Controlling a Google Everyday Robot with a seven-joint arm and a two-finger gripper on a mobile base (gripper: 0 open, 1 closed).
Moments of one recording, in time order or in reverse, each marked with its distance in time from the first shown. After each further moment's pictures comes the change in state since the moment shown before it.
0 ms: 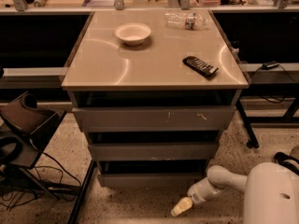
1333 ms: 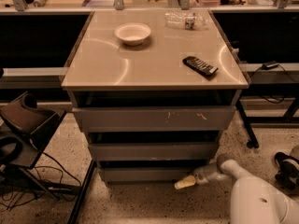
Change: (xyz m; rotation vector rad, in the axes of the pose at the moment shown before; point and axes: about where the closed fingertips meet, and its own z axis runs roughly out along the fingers) arm -0.073 -0.088 -0.028 -0.053 -0.248 0.078
